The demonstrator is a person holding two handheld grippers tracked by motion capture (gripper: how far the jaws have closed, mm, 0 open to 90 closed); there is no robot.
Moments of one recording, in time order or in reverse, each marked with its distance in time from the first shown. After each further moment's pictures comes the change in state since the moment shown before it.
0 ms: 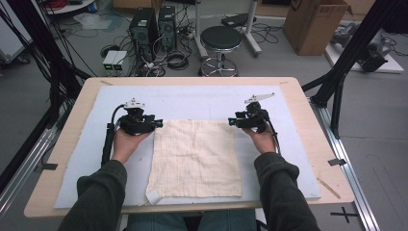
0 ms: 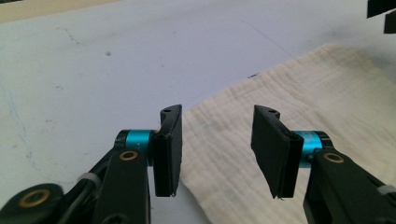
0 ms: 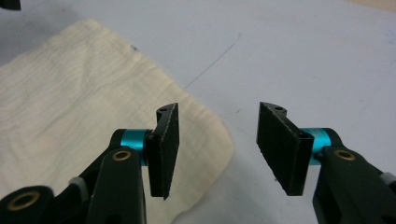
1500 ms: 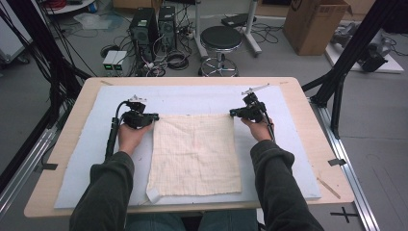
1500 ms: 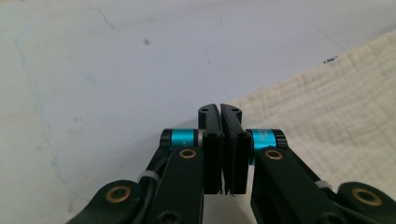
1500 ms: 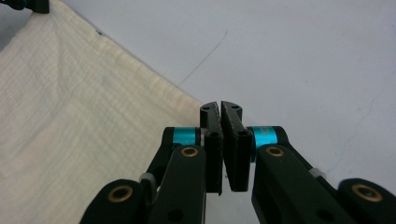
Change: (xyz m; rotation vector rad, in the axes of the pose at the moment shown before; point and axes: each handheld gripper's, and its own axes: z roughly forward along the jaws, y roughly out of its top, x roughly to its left) left arm 0.022 0.011 0.025 0.031 0.076 -0.053; right arm -0.017 0.025 0.019 0.083 0.018 0.032
